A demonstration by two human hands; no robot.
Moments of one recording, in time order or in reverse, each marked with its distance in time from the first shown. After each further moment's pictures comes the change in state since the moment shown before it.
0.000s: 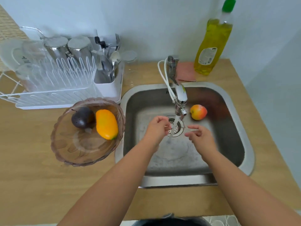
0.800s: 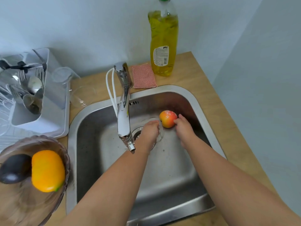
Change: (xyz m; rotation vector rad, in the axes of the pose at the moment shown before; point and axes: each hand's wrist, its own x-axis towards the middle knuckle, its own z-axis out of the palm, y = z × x) left_hand 0.133 -0.028 0.119 0.328 -0.056 -0.145; right_hand 0.136 0.017 -0.044 0.338 0.052 0.355
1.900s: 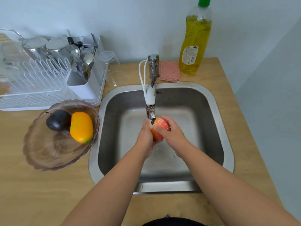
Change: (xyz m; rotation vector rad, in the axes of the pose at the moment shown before) left_hand -0.096 -0.049 -0.048 -0.542 0.138 0.040; right_hand -0.100 0.032 0.043 -0.226 -0.388 -0.352
